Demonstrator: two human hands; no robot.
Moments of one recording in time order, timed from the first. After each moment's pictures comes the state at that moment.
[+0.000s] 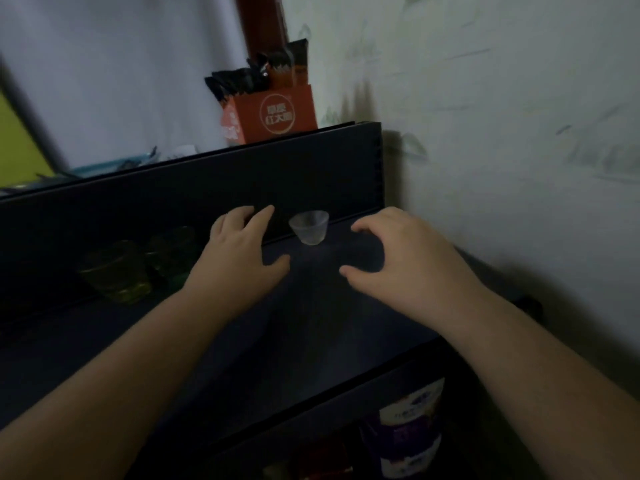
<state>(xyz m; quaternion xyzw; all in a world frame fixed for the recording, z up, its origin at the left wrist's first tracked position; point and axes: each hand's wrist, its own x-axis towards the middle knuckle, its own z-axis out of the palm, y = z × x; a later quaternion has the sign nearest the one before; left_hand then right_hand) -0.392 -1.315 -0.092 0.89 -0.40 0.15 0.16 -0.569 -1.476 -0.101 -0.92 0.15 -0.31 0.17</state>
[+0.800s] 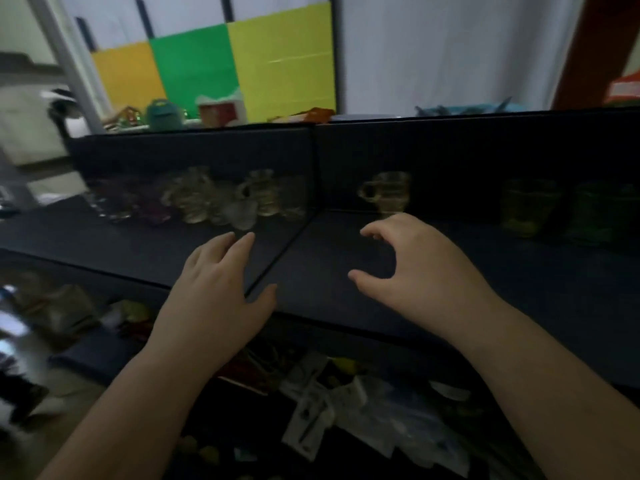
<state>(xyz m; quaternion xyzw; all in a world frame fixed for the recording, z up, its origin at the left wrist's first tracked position) -0.438 -0.771 -0.116 0.96 -0.05 0.23 0.12 -0.420 -1.020 -0.100 -0.93 -0.17 -0.21 0.24</state>
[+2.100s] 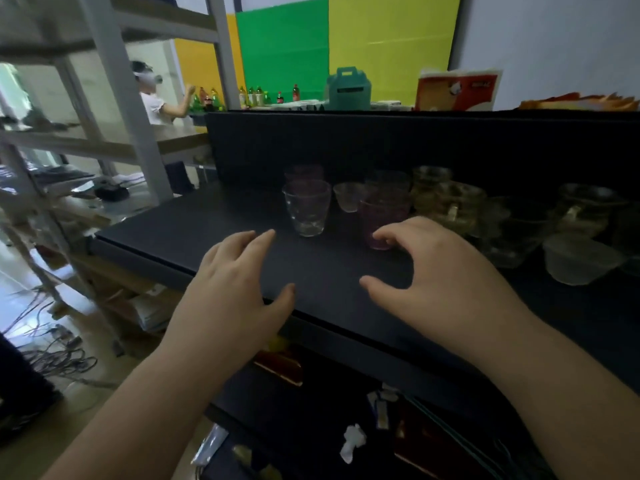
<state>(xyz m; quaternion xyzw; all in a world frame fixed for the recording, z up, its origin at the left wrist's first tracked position) -0.279 -0.308 -0.134 0.96 -0.01 0.24 0.14 -0.245 -0.543 -0.108 -0.92 -0.23 -0.20 0.23</state>
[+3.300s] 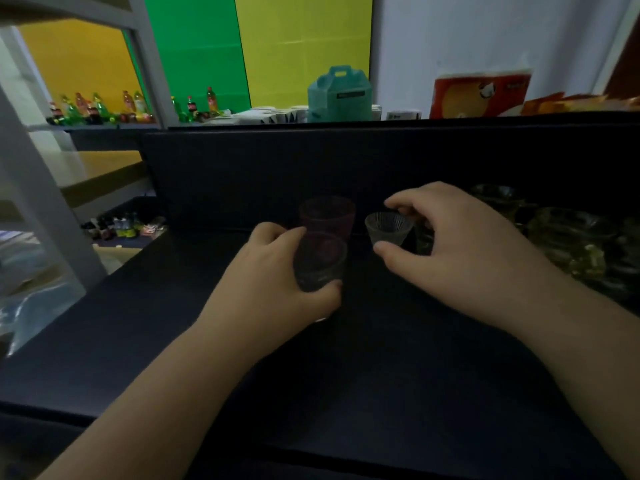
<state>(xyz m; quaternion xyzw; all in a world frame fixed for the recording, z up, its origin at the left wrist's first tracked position) -0.074 -0.198 -0.108 0.93 -0.20 0.16 0.26 -0.119 -0.409 -0.069 -0.95 -0.08 -0.23 0.18</state>
